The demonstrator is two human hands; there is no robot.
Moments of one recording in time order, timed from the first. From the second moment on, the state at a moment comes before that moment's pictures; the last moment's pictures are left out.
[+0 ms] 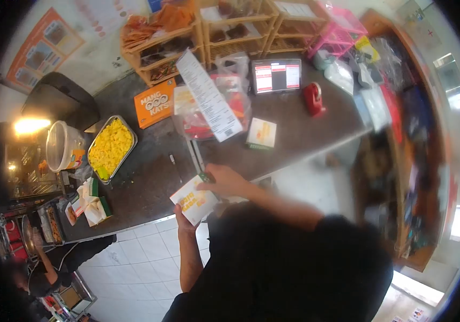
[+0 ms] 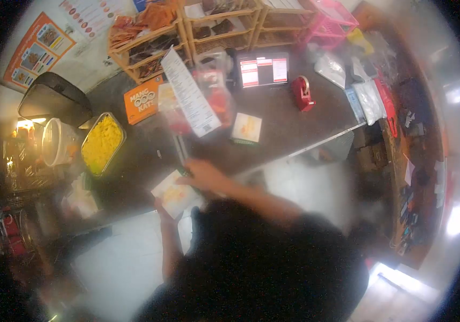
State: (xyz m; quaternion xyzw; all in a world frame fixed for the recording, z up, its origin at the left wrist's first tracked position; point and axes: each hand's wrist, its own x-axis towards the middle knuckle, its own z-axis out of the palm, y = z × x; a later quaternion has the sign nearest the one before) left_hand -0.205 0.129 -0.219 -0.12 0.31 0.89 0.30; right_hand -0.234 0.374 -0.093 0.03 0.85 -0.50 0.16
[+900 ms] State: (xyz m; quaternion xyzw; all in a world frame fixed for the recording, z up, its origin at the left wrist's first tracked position) left_hand -0.145 0.446 -0.152 -0.21 0.35 0.86 0.30; right_hand -0.190 0.838 -0.226 0.39 0.81 -0.31 -0.30
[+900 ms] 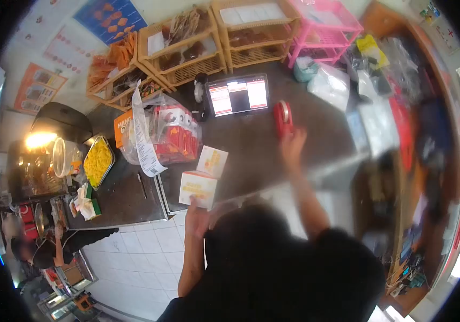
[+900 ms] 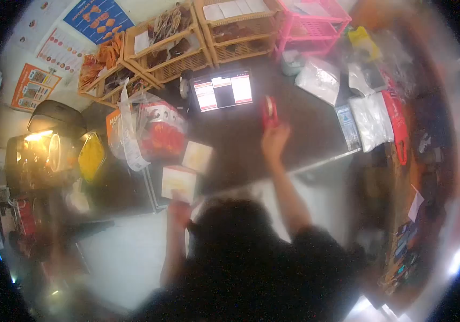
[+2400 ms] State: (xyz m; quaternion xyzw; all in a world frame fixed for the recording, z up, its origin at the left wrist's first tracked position) left_hand -0.237 0.492 -0.329 -0.11 0.85 0.52 0.07; right_hand -0.292 0.682 -0.226 -0.04 0.87 -0.48 0.14
